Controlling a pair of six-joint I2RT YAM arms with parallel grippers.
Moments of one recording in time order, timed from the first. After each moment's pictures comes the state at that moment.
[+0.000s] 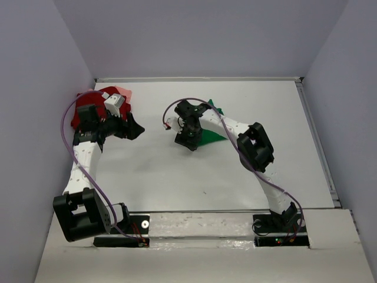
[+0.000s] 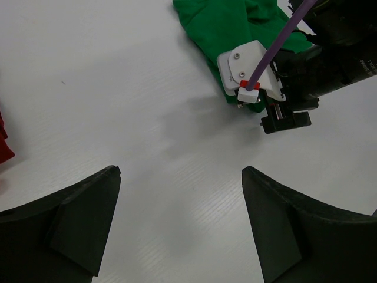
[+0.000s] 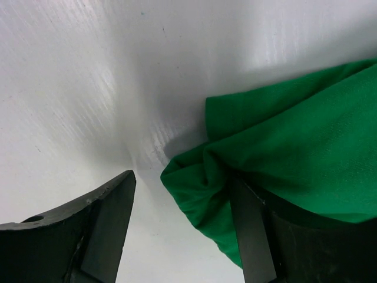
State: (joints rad) left arm 0.21 1.22 0.92 -0.35 0.82 0.15; right arm 0.75 2.32 1.99 -0.96 -0.10 -0.52
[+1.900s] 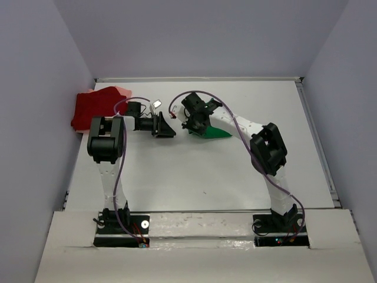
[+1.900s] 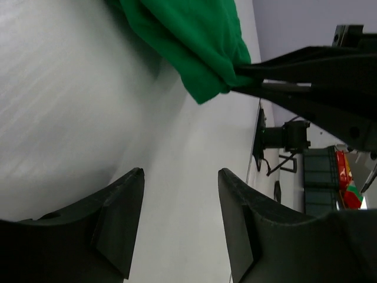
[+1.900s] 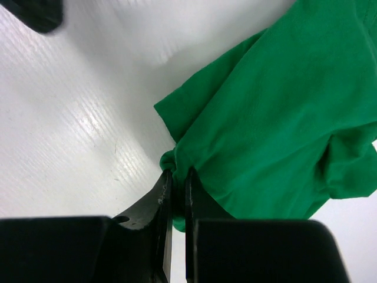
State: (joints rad) left arm -0.05 2.13 1.25 -0.14 1.26 -0.19; right arm 0.72 2.15 1.85 -0.80 0.06 -0.49
